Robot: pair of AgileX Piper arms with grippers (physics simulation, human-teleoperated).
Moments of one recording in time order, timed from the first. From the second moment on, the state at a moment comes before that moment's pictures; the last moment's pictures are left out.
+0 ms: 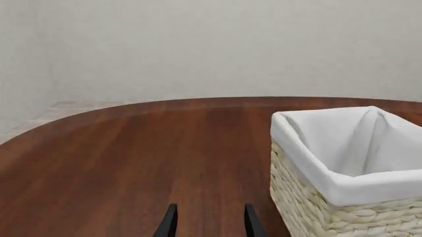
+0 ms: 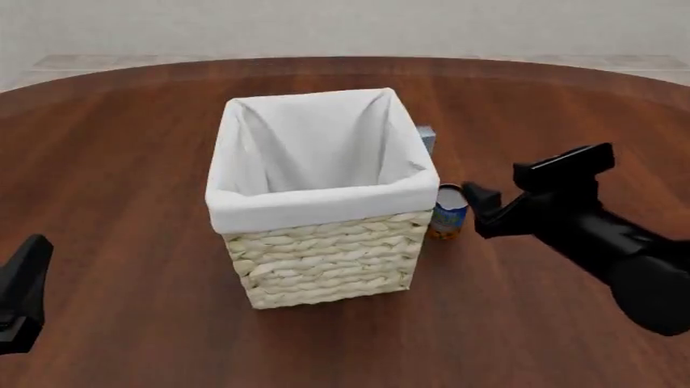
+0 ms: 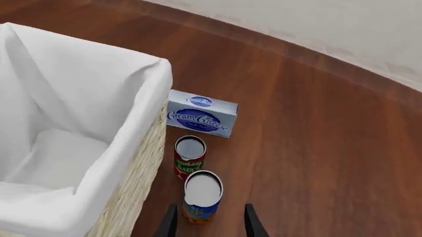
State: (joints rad) left arm 0.00 0.01 0.00 0.00 0.00; right arm 0.30 1.35 -0.38 -0.59 -0.15
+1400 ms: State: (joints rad) left arm 0.00 0.01 0.00 0.00 0.00; right arm 0.31 1.70 -0.57 -0.57 -0.19
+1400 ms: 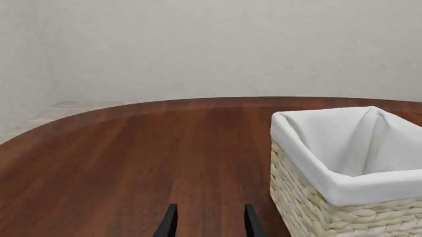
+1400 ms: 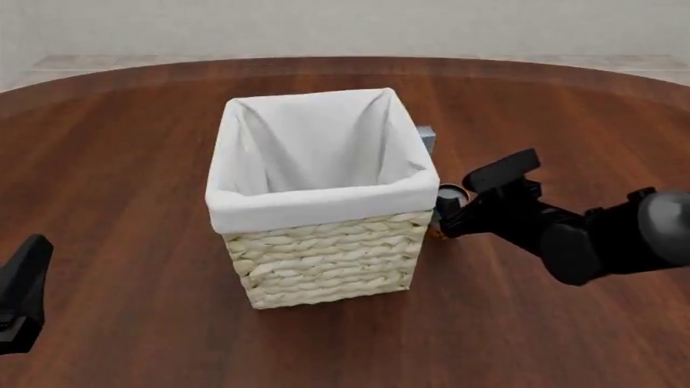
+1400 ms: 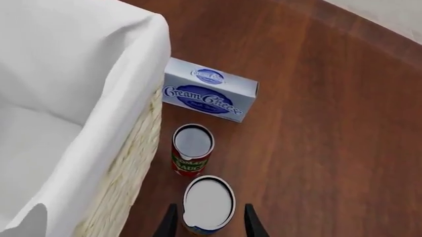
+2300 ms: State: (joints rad) left arm 0.00 0.01 0.00 0.00 0.00; right arm 0.29 1.83 -0.67 -0.50 -0.18
